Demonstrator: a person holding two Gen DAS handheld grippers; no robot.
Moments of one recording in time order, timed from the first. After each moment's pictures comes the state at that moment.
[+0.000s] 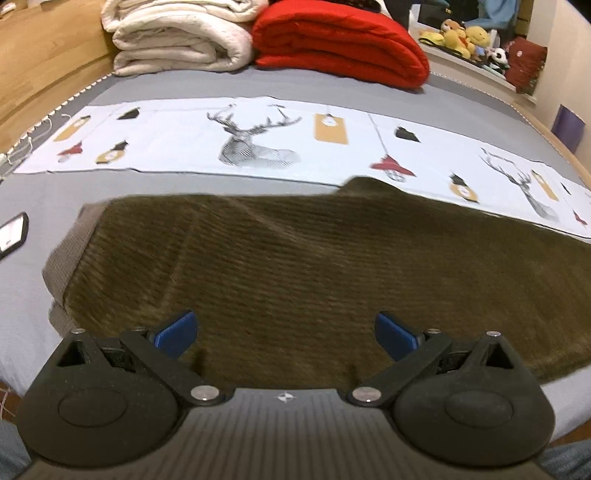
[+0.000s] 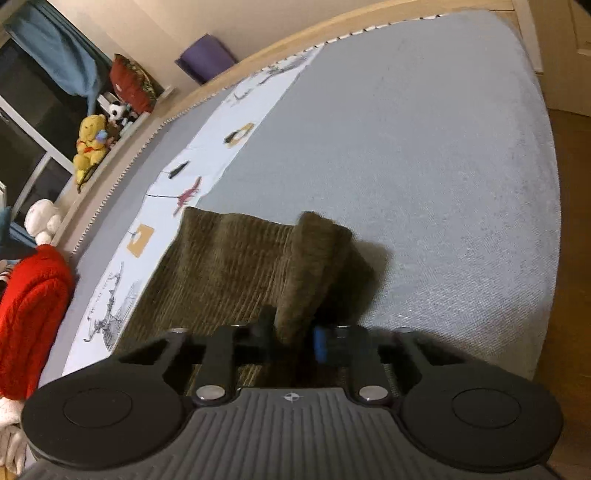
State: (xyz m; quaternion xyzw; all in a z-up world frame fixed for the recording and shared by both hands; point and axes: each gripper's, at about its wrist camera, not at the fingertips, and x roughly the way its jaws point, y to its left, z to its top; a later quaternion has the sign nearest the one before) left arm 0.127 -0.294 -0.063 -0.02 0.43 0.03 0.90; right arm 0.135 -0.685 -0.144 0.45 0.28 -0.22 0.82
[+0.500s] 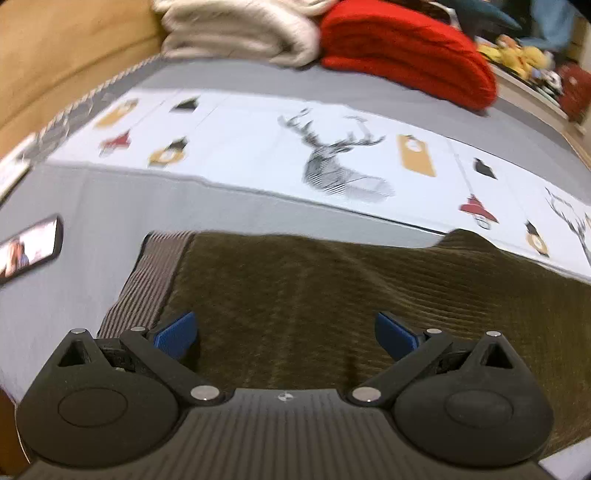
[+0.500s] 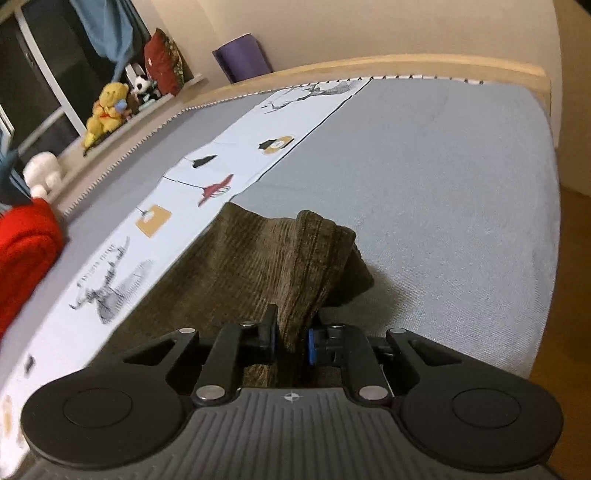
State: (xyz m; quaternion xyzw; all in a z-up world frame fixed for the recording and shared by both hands) left arm 0.187 -0.198 -0.060 -0.06 0.45 0.09 0.89; right arm 0.158 -0.642 -0.101 0.32 0.30 -0.24 0.86
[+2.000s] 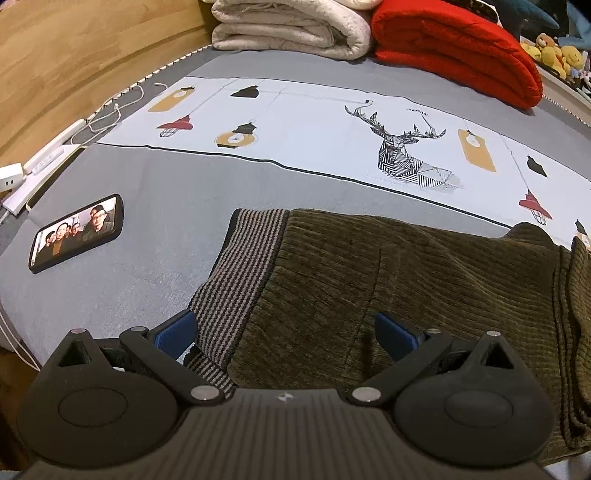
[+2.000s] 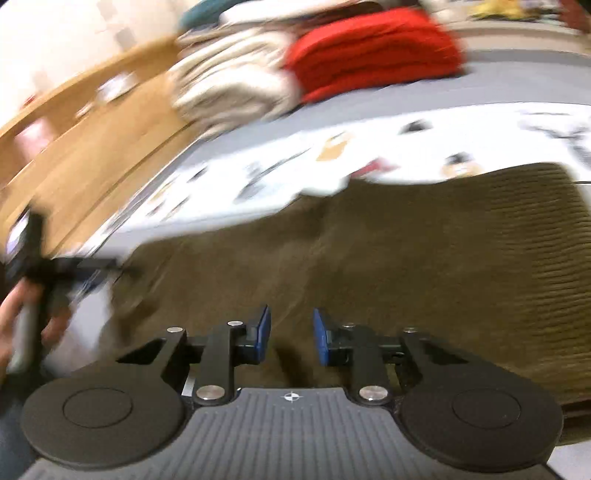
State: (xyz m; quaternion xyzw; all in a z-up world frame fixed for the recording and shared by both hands) left arm 0.168 -0.162 -0.067 -0.03 0.45 0.16 0.88; right arm 0.131 -0.300 -0.057 0.13 0.36 0.28 0.88
